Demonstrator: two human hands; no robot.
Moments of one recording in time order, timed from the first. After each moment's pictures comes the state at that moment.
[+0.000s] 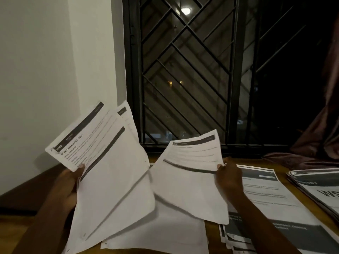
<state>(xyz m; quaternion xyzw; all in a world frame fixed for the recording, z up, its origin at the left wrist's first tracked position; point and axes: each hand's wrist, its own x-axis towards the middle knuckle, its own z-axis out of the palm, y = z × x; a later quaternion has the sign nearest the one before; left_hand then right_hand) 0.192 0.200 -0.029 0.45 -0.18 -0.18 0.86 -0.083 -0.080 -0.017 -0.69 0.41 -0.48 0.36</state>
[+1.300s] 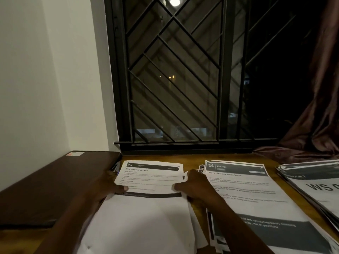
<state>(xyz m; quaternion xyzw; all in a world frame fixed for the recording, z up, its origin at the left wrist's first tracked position) 0.134 0.119 -0.016 0.78 -0.29 -0.18 0.52 -0.061 -0.057 -0.019 -0.84 0.34 -0.19 0.38</state>
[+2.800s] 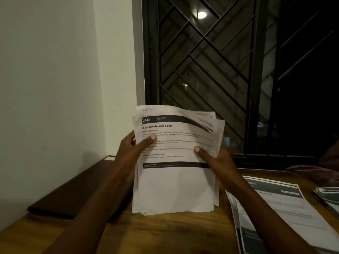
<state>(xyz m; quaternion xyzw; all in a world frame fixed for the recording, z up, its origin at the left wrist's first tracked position) 0.094 0.147 0.092 0.55 -0.36 -0.07 0.75 -0.057 -0.021 0.067 -0.69 0.11 -0.43 0.57</state>
